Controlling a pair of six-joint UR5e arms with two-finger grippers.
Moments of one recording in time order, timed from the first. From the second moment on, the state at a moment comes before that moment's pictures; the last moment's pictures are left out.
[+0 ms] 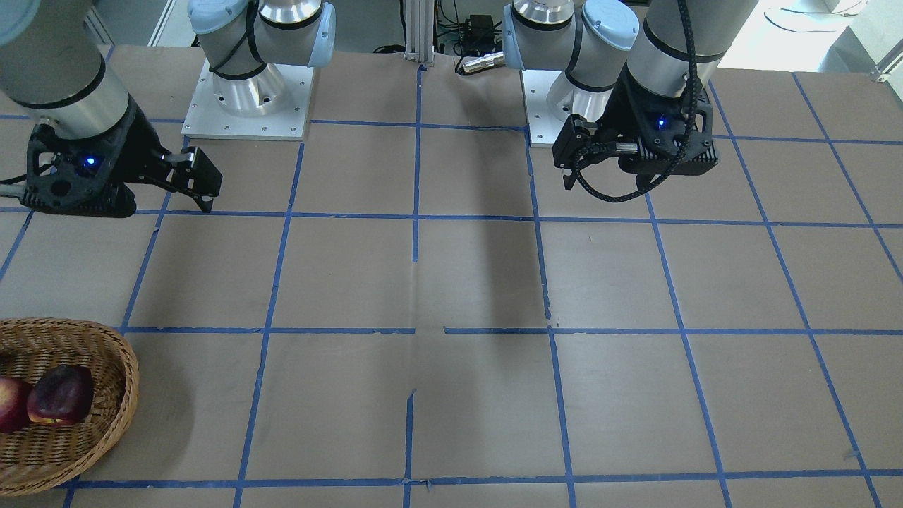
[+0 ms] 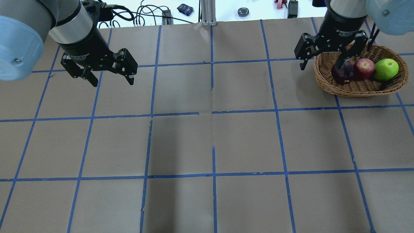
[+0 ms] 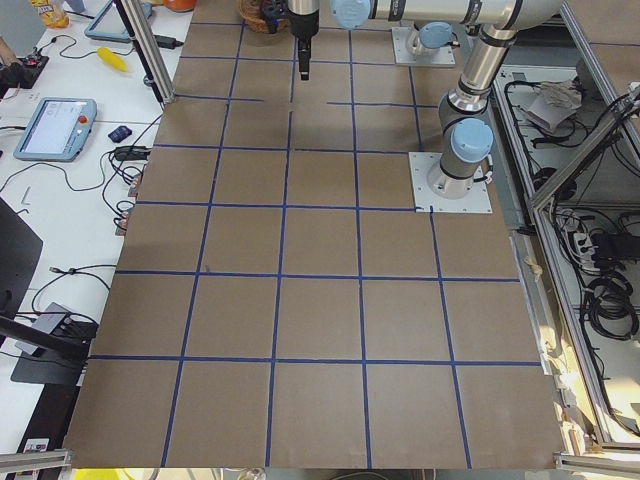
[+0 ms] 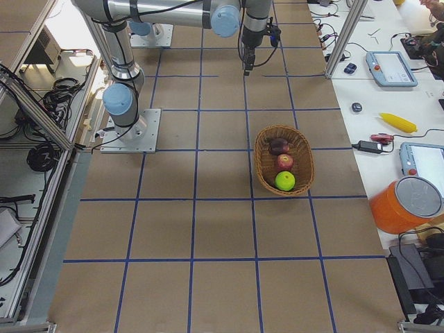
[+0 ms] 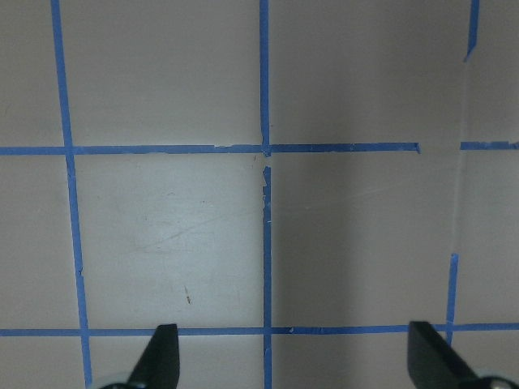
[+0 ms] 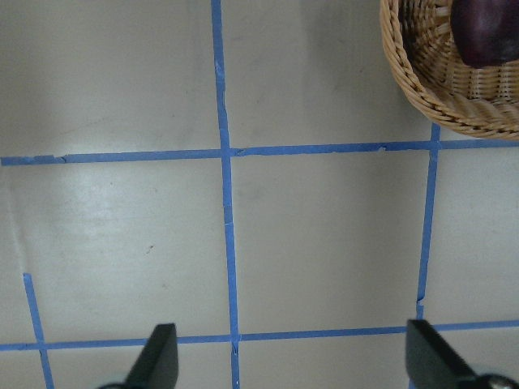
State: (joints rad) left arm -1.58 -1.57 -1.57 -1.58 1.57 -0.01; right arm 1.49 -1.50 1.52 -1.50 -1.61 -0.05
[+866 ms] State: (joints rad) left arm -1.58 -1.57 -1.57 -1.58 1.57 -0.01; right arm 1.52 -1.54 1.52 -1.49 -1.60 -0.05
